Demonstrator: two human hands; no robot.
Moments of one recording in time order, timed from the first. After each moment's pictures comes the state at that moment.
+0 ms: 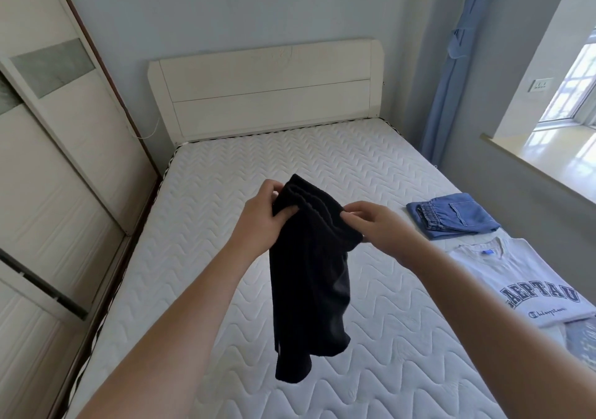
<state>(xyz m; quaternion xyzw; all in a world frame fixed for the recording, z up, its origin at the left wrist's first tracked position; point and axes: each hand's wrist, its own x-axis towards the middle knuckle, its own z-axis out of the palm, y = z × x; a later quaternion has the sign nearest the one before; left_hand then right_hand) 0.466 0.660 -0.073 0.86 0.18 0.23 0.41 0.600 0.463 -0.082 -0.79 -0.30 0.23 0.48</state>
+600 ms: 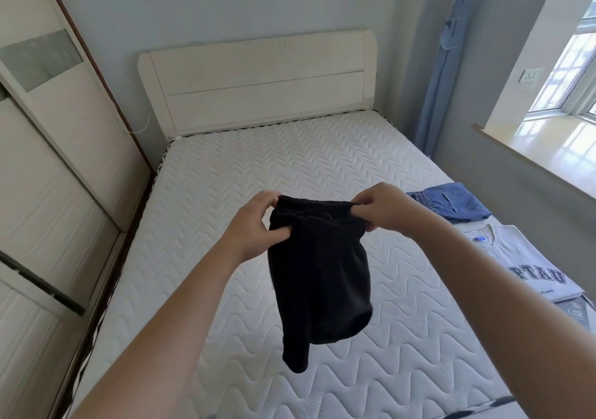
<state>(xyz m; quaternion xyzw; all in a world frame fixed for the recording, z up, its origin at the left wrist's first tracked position) 0.431 0.669 -0.087 0.90 0.12 0.17 0.39 0.600 0.465 -0.054 -0.87 -0.32 0.20 0.31</state>
